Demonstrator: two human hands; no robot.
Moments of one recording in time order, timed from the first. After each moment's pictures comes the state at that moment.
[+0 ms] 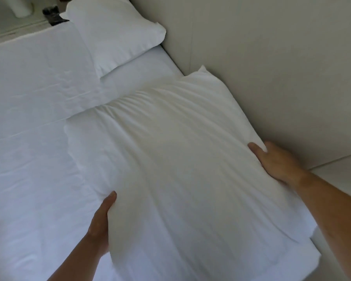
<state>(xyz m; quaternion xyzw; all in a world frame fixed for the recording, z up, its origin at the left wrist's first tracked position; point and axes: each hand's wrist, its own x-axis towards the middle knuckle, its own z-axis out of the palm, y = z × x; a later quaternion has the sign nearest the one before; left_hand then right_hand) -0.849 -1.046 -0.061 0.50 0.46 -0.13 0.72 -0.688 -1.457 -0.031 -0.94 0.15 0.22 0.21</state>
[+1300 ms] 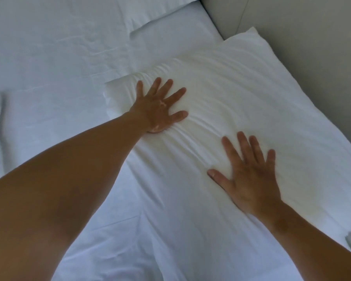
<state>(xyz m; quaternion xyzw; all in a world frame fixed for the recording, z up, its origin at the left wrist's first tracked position) -0.663 -0.991 -0.069 0.98 -0.08 -0.18 -0.01 -0.791 -1.277 -0.049 -0.98 -0.11 0.18 0.04</state>
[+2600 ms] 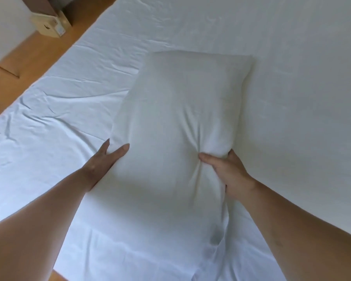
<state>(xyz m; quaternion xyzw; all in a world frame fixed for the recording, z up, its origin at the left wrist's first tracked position) -1.288 -0.492 -0.090 0.61 0.59 0.04 0.52 -1.026 -0.678 -0.136 -0.68 -0.05 0.49 0.55</state>
